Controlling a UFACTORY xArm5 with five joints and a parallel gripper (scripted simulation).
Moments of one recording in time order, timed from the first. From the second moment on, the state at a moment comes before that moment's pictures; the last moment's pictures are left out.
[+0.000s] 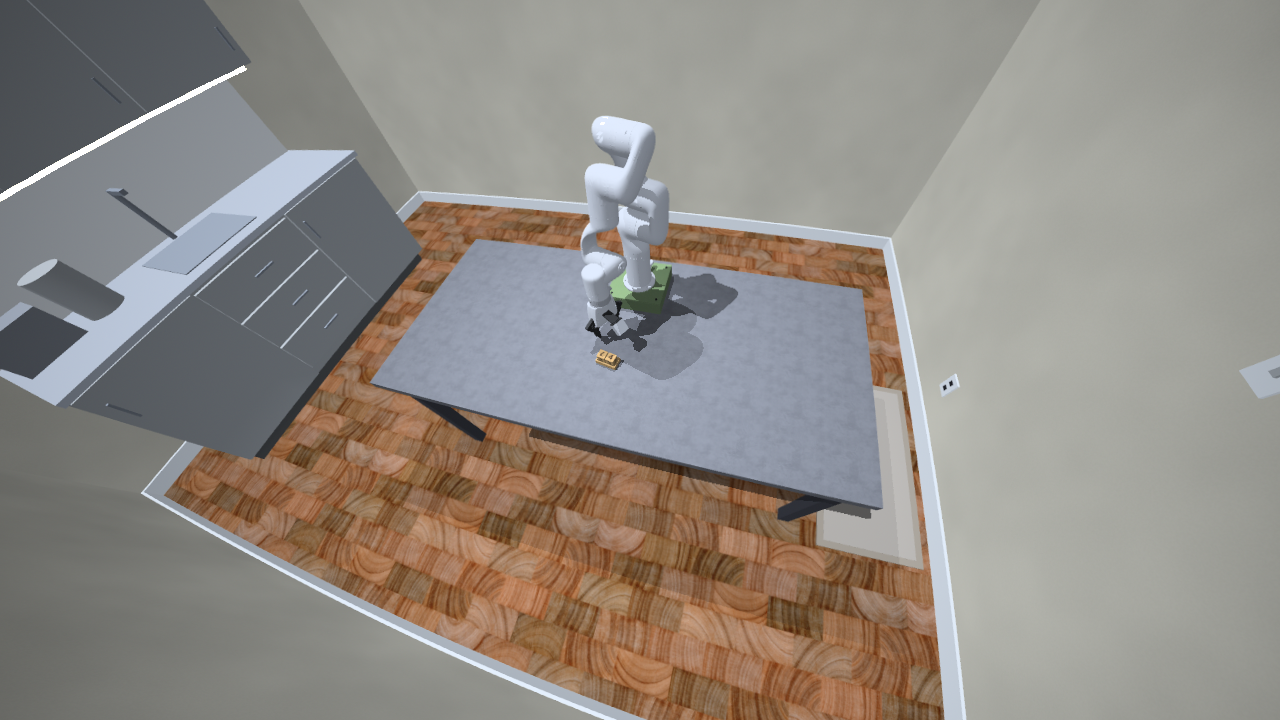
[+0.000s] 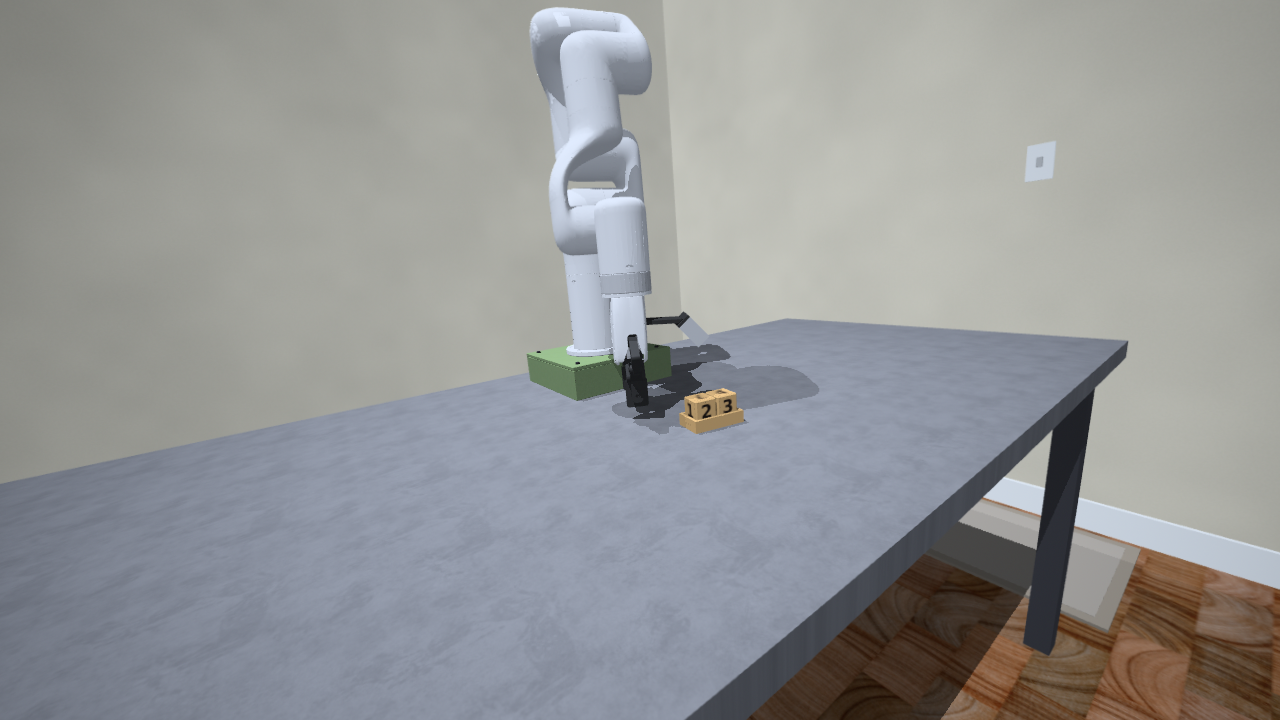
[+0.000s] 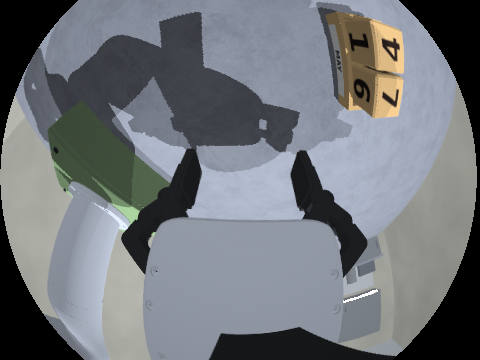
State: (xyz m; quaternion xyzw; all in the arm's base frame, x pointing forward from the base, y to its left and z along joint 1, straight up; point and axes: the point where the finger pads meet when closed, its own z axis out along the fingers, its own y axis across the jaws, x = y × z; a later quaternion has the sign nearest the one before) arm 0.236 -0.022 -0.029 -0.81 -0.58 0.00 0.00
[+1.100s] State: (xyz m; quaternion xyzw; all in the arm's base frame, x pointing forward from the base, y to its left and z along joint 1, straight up) arm 0.235 -0.022 -0.025 -0.81 -0.58 0.00 0.00
